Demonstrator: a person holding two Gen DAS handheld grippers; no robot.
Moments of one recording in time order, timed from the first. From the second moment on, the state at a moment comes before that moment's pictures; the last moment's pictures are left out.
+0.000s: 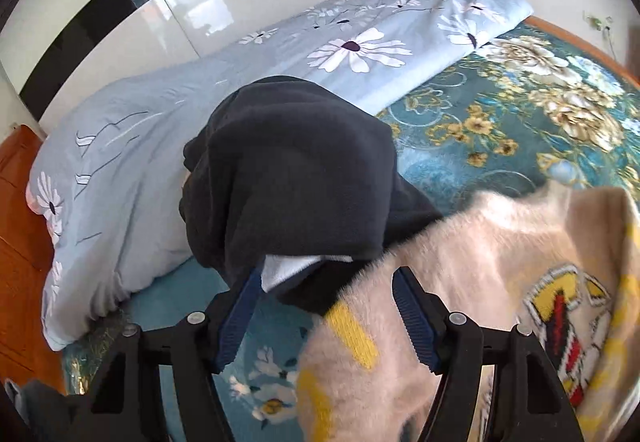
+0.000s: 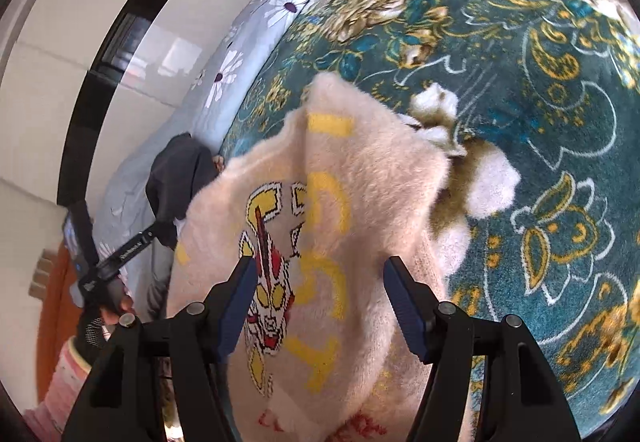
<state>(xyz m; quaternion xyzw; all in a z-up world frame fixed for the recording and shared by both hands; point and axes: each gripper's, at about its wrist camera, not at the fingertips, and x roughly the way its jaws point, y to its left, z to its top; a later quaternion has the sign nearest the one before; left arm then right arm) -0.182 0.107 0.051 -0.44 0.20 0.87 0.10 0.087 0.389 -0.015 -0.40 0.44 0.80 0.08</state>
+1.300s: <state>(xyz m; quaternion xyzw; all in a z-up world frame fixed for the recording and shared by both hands) -0.177 0.128 0.011 -0.52 0.18 0.81 0.21 0.121 0.410 -0.046 -0.39 0.53 0.74 0.14</state>
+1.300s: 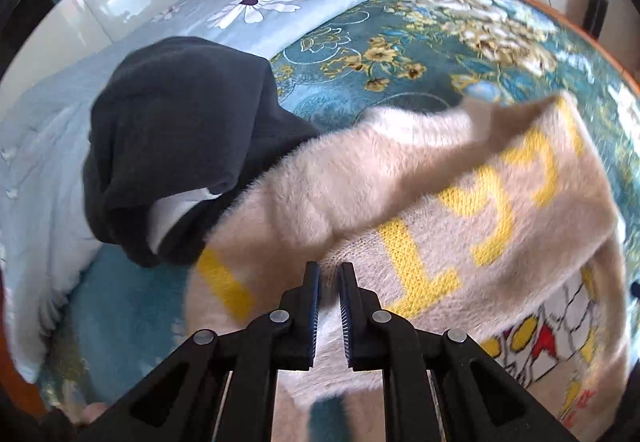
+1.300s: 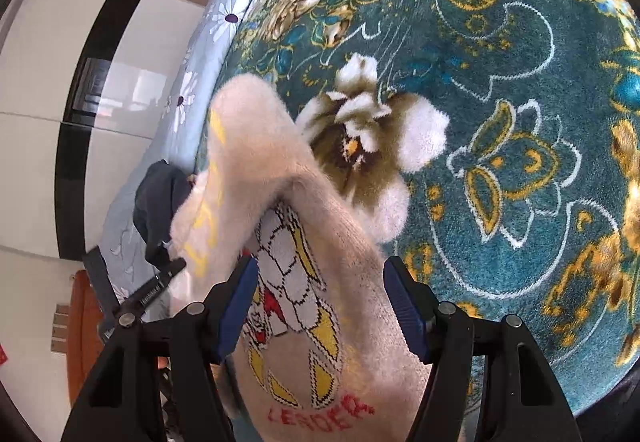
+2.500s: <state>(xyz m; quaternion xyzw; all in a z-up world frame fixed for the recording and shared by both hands) -0.003 0.039 -0.028 -0.66 -0.05 0.72 0.20 0.143 0.402 -0.037 -0.47 0.44 0.73 0.21</state>
